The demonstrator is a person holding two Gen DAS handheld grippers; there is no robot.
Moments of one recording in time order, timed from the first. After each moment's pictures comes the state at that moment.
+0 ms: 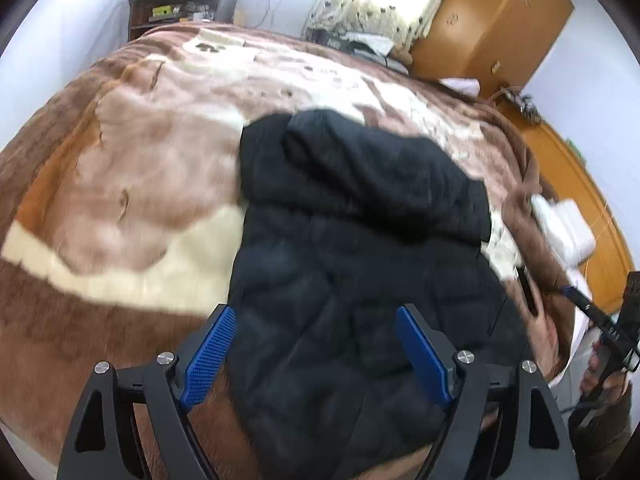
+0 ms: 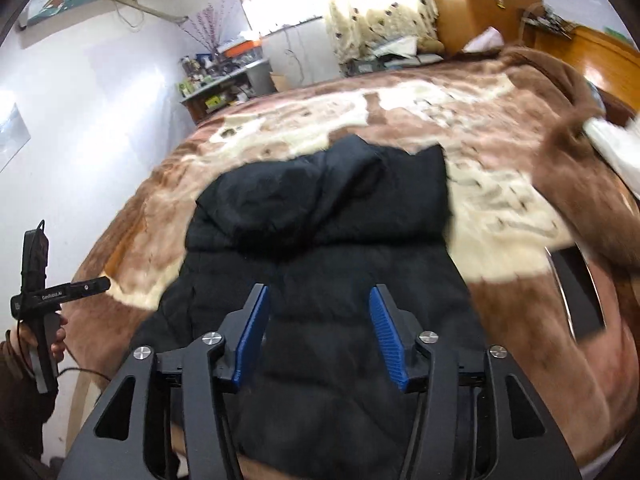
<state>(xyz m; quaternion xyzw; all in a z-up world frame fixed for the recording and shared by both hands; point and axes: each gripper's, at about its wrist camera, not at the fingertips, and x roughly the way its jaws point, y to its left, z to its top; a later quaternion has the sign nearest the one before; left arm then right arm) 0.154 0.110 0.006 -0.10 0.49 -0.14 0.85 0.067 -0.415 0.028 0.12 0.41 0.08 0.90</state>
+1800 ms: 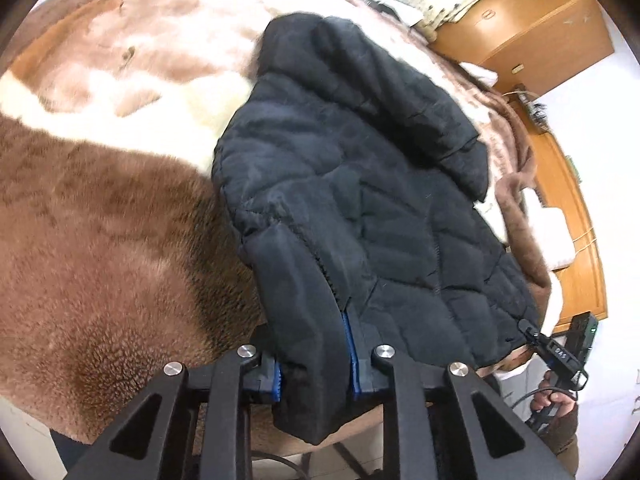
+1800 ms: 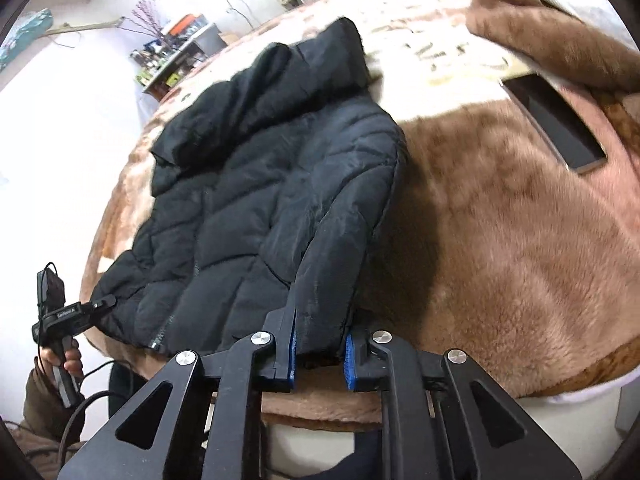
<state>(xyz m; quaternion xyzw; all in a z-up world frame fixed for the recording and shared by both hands) 0.103 0.115 -0.062 -0.21 0.56 -0.16 0.79 0.018 -0.485 -0.050 0.24 0.49 0.09 0.84</state>
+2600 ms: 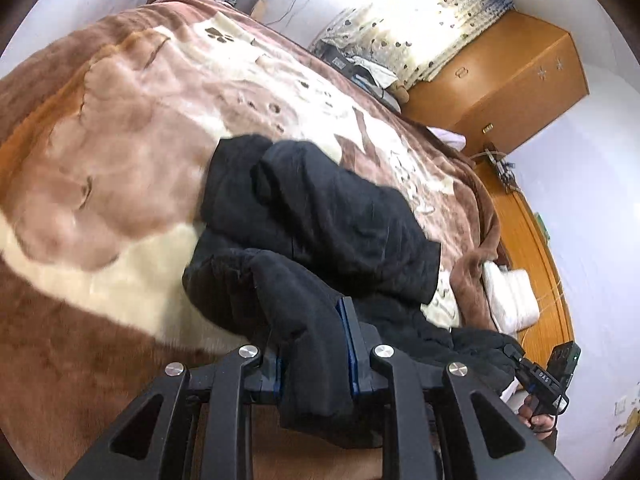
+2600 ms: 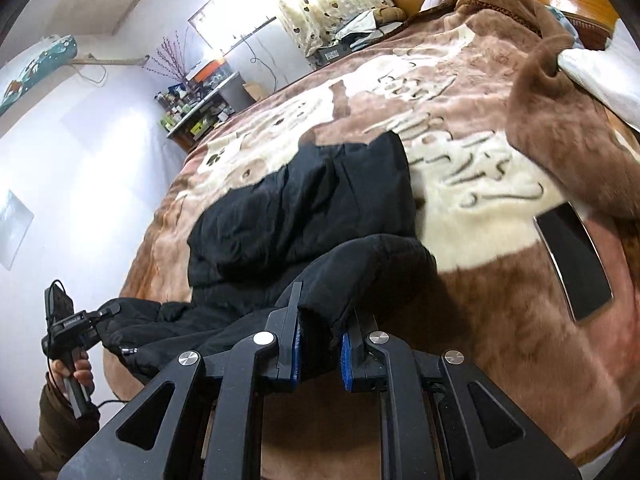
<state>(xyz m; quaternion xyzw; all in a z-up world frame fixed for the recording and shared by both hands) 0.206 0.122 0.037 -0.26 0.47 -0.17 0.83 0.126 -0.505 0.039 0.25 0.42 0.10 0.87</state>
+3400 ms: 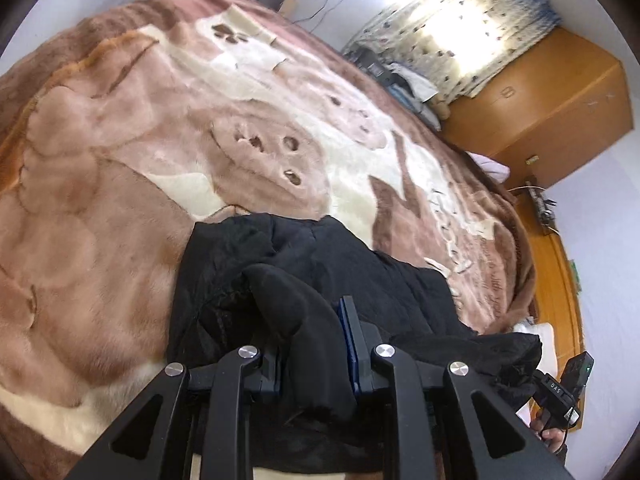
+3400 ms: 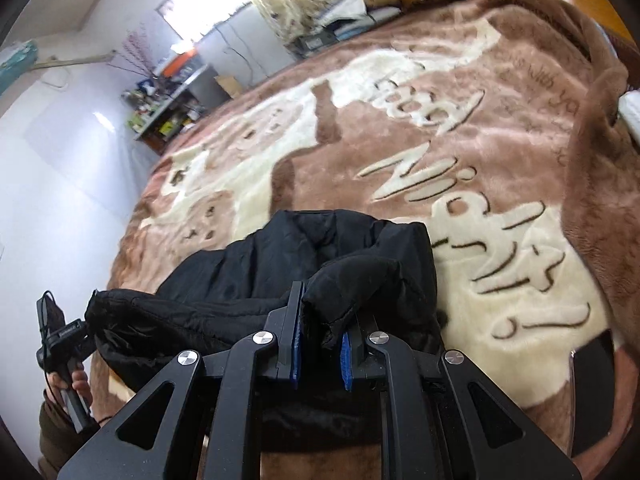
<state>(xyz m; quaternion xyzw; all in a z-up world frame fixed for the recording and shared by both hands) 0.417 0.103 0.006 -0.27 0.50 -0.11 0.82 0.340 -0.514 0.015 0.24 0.47 0.06 0.85</state>
